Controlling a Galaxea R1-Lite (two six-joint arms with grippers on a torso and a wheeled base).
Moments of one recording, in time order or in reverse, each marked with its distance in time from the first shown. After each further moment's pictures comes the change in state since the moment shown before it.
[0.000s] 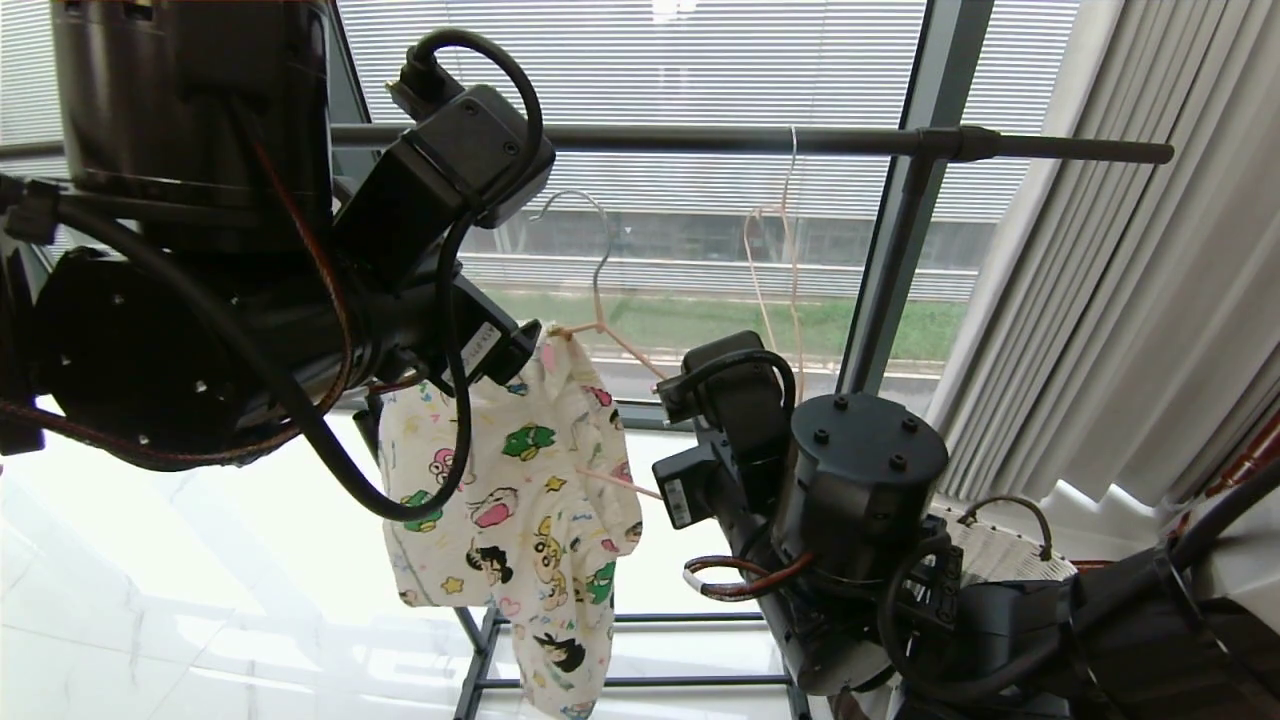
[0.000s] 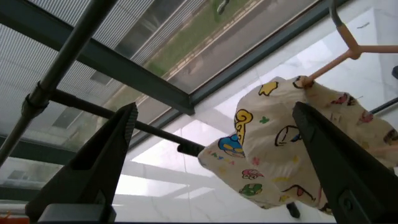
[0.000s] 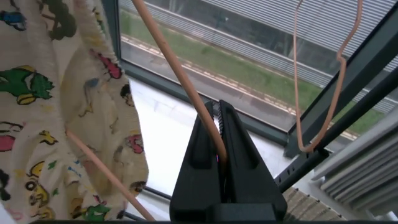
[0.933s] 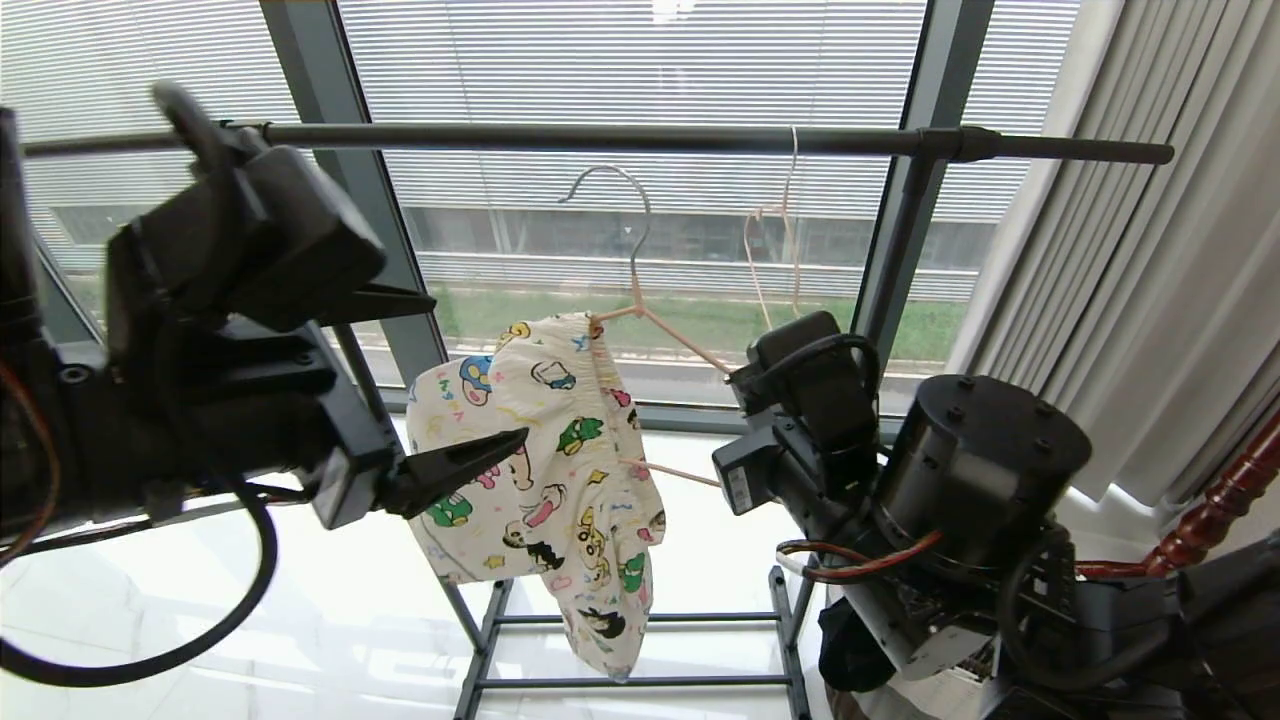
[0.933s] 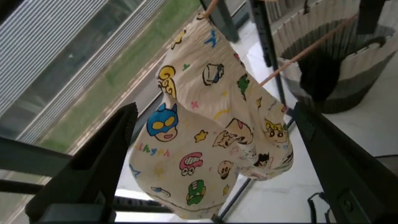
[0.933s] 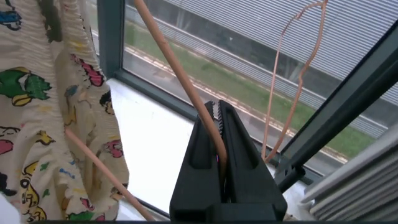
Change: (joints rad) left arm 0.190 -0.256 0.278 -0.005 -0.748 -0.028; right arm -0.063 -0.115 0.152 -0.105 0.131 -0.098
